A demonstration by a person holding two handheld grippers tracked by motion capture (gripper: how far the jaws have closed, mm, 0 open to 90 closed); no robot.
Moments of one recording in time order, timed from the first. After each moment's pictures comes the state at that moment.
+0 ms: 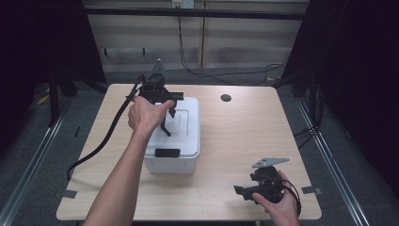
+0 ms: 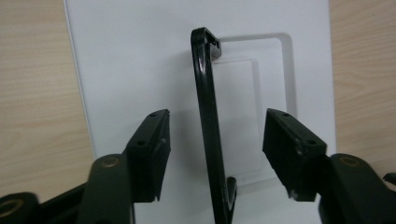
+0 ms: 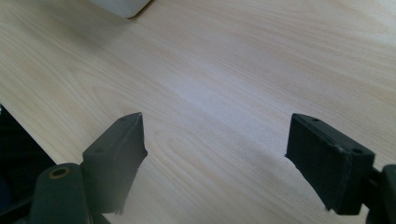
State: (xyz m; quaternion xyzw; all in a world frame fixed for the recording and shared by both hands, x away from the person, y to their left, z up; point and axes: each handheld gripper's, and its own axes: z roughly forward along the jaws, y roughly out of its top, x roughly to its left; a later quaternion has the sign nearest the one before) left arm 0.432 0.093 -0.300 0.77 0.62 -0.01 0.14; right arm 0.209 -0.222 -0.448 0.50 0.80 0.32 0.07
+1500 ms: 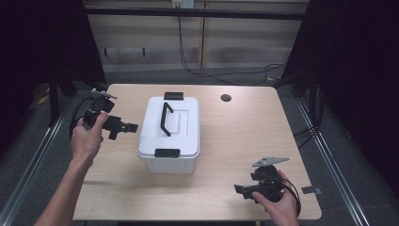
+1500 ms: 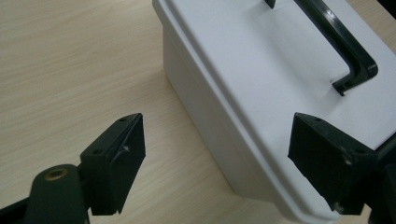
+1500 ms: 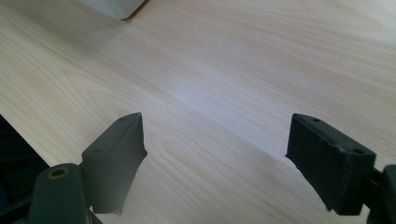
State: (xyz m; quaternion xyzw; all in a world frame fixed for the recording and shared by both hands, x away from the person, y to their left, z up) left arm 0.367 0.242 -0.337 0.82 0.45 0.06 0.34; right arm 0.211 -0.223 -0.449 0.51 0.80 0.31 0.07
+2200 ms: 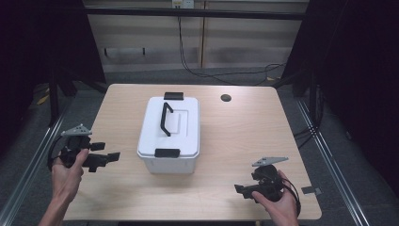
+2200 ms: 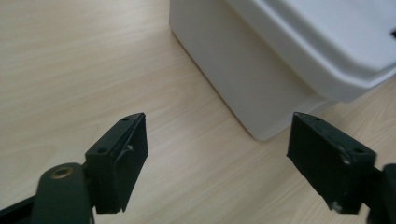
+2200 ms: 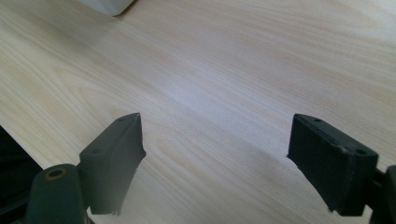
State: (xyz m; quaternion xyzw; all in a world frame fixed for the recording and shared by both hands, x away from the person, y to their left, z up) left arm 0.305 0.302 -0.401 0.81 0.43 0.07 0.39; right arm 0.213 -0.223 -0.451 0.51 0.80 0.30 0.08
